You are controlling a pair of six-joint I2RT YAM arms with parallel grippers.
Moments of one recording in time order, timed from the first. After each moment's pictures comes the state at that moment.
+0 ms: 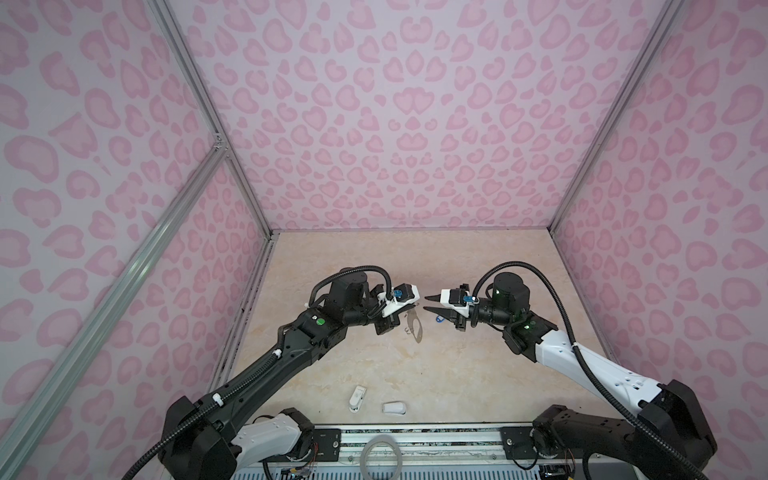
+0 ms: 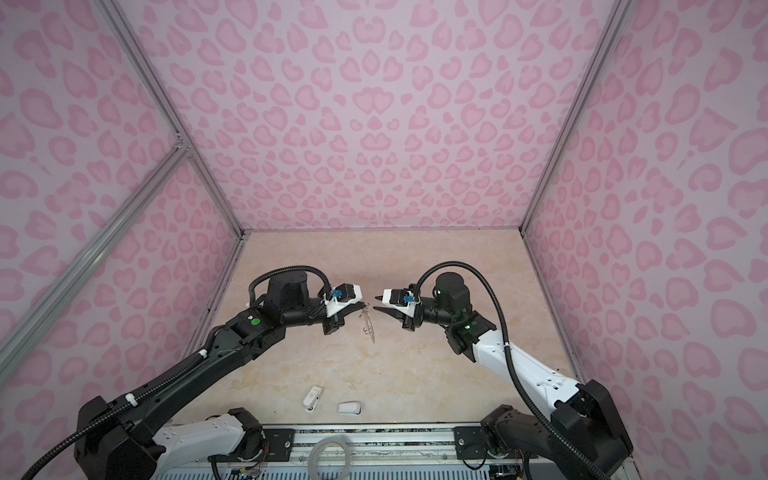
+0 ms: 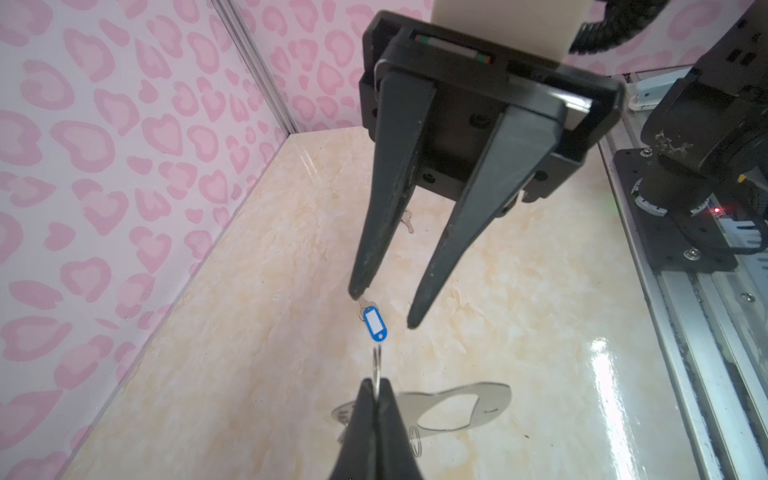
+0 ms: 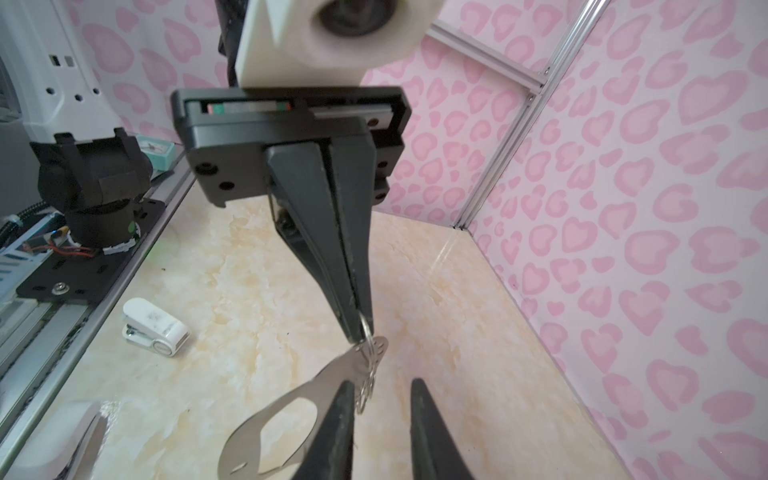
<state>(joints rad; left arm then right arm) -0.63 1.18 0.96 -0.28 0.50 0.57 0.54 1.19 0.74 0.20 -0.74 -0.53</state>
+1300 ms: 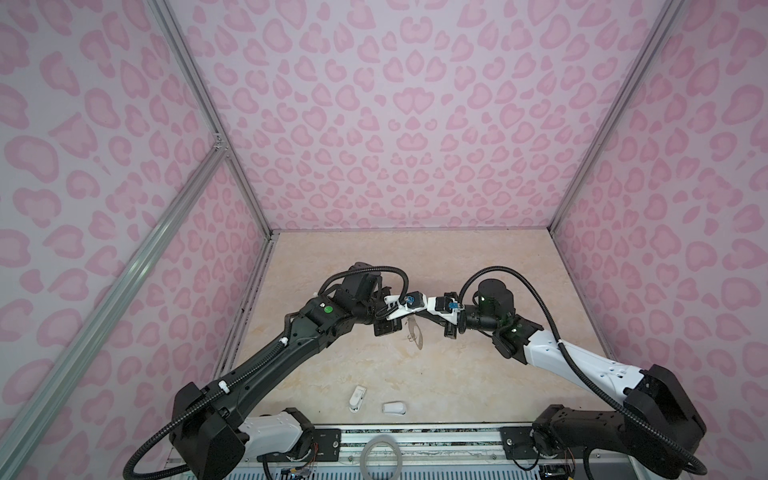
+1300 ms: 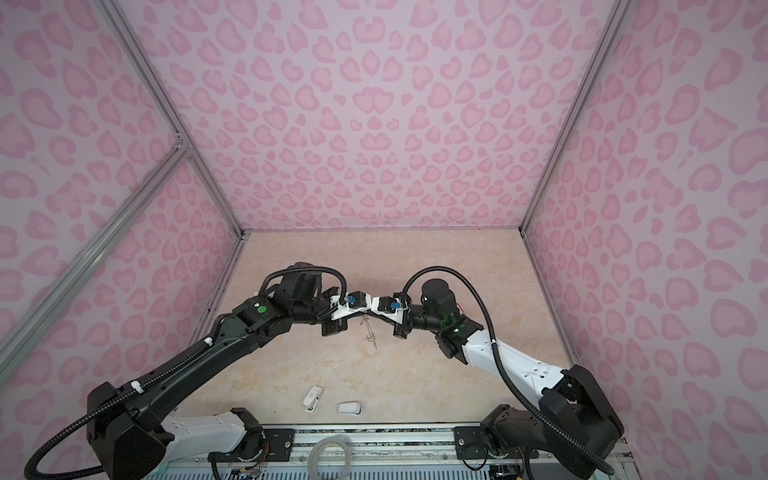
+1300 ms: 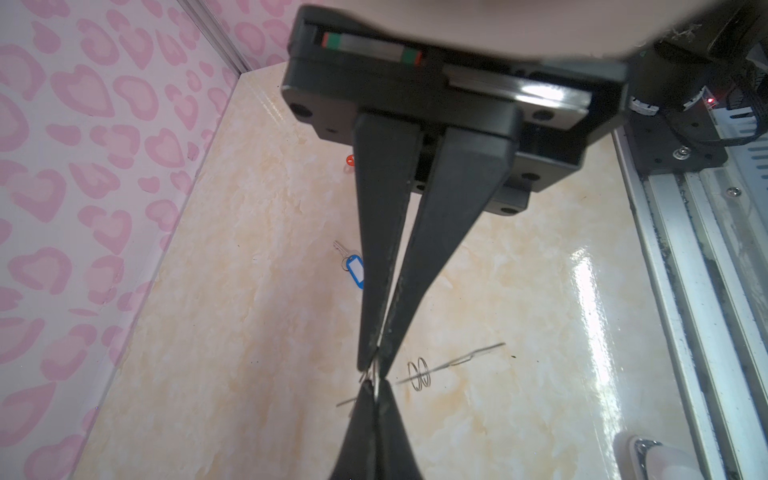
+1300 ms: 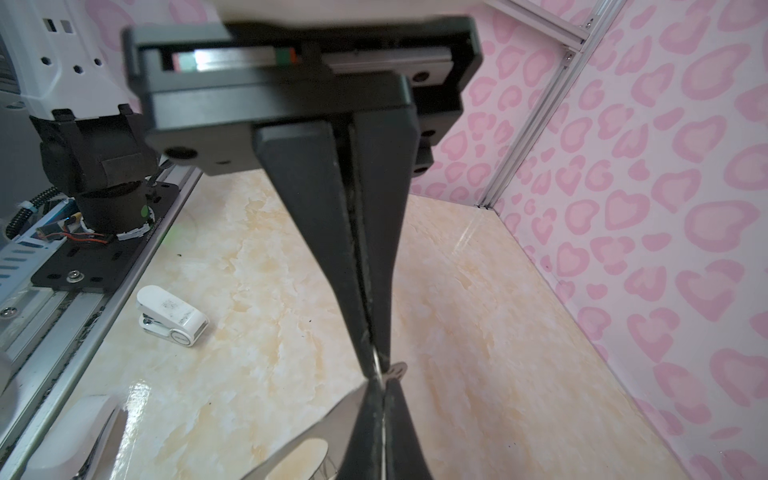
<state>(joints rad) -0.68 1.25 1.08 -0.52 0.42 0.73 0.63 1.27 0.72 0.28 -0.68 -0.49</state>
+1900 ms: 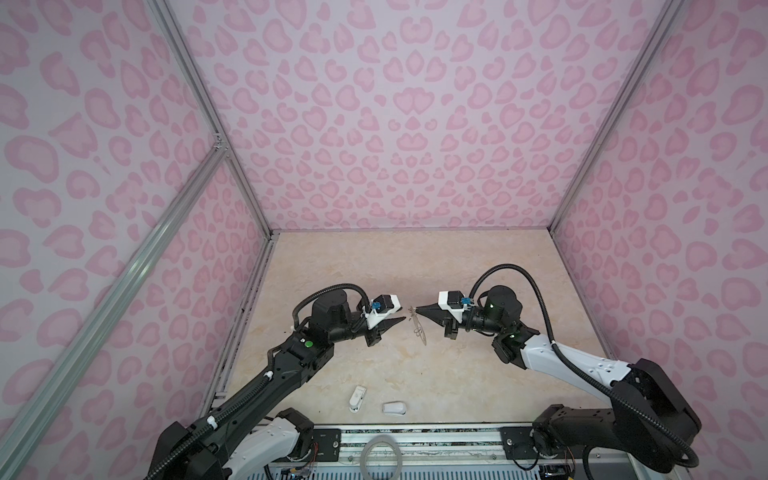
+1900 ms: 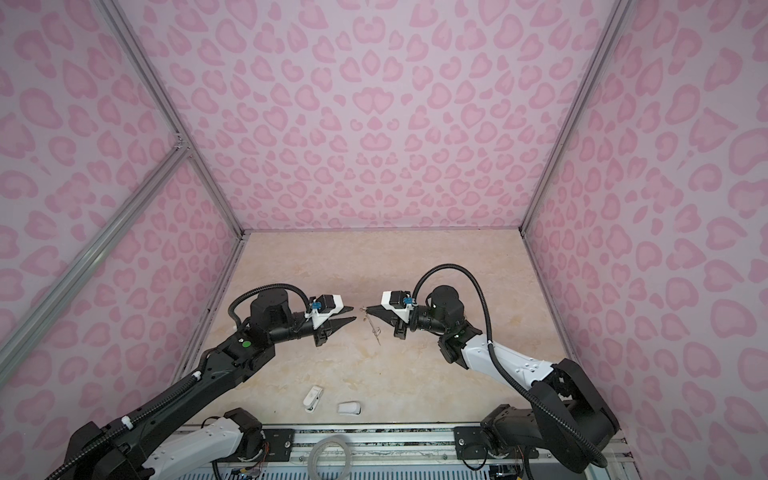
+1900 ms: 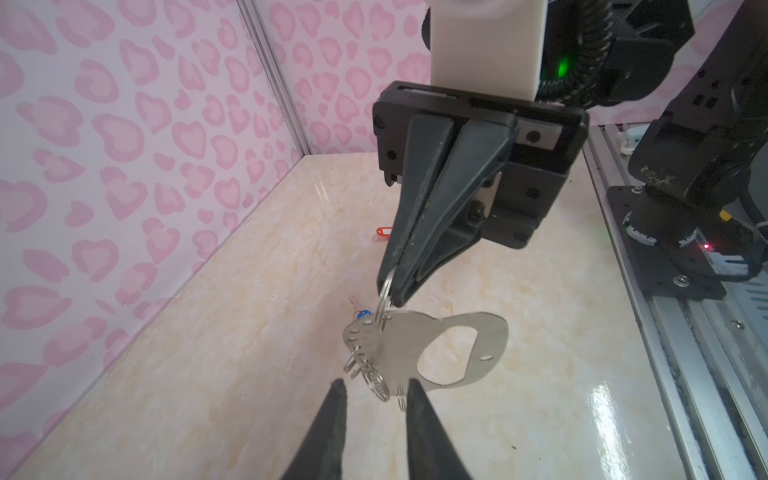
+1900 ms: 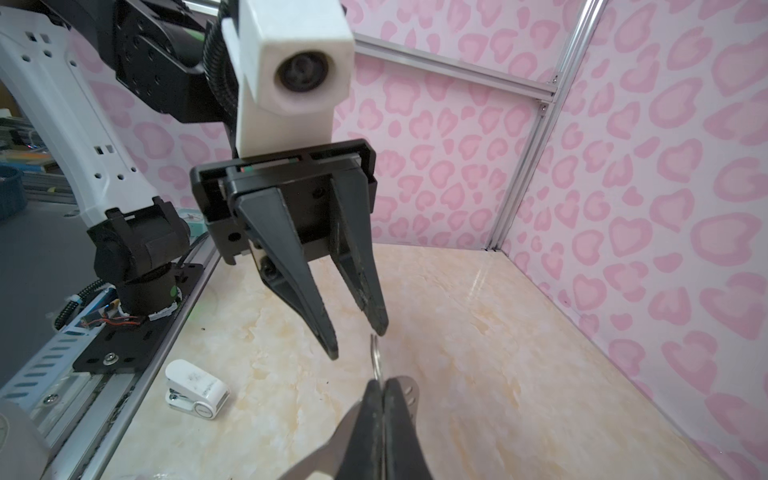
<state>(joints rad) -0.54 1.02 0.65 0.07 0.62 0.40 0.59 1.32 0.61 0.68 -0.80 -0.19</state>
